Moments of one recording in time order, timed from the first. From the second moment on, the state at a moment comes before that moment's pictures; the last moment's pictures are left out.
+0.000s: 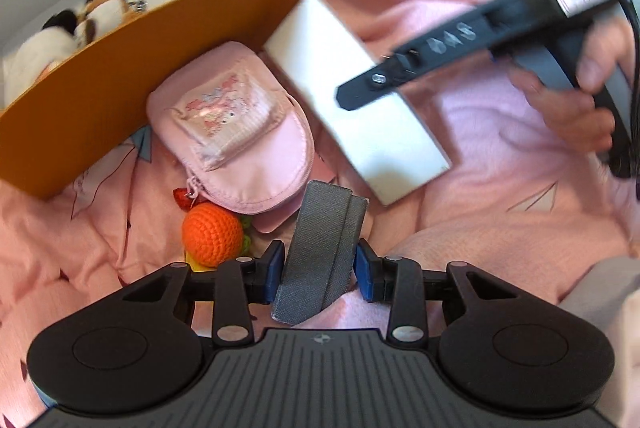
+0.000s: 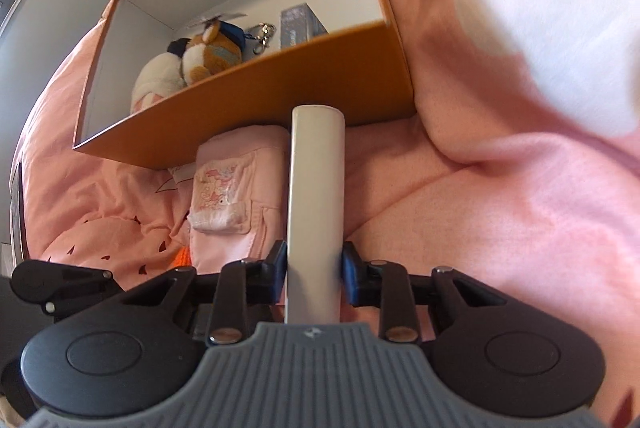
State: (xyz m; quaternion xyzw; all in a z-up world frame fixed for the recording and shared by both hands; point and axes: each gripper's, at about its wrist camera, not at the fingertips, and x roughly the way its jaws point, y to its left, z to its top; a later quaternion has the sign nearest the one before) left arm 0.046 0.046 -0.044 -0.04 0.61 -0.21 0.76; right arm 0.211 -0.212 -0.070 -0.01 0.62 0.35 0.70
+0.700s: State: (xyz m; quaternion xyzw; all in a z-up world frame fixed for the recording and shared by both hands) left arm 0.079 0.038 0.022 -0.14 0.48 -0.17 0.85; right arm 0.206 -0.227 0.026 0.00 0.53 0.38 0.75
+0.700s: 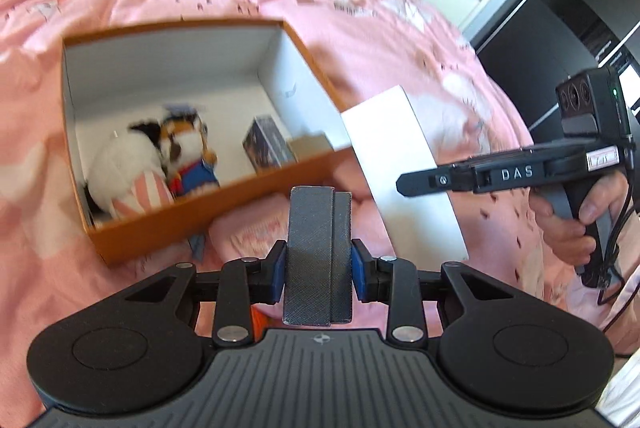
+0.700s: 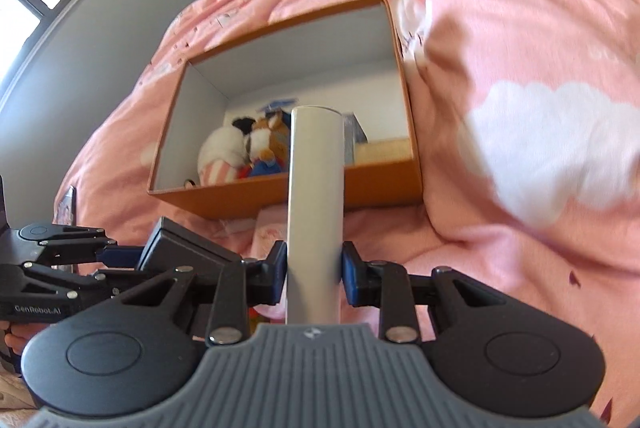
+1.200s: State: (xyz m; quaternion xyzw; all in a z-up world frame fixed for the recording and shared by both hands) left arm 0.171 0.065 0.039 -0.16 0.42 -0.09 0.89; right arm 0.274 -0.170 0.066 -0.03 0.44 0.38 0.81
